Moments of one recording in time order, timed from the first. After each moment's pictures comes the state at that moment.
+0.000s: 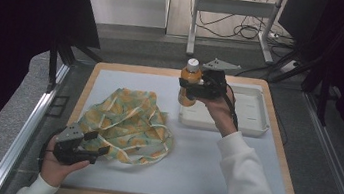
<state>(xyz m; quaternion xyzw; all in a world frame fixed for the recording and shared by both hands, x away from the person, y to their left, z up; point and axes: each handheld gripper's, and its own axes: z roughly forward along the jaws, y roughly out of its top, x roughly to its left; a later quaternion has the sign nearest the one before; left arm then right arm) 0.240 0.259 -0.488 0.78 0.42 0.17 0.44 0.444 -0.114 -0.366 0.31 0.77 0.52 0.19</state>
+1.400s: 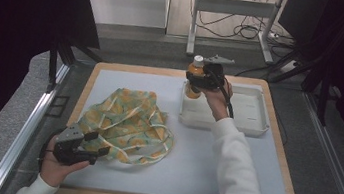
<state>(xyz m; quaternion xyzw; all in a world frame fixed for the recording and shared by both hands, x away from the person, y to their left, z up) 0.239 0.259 -0.488 0.78 0.41 0.16 0.45 0.521 -0.117 -0.414 0.38 0.76 0.47 0.22</state>
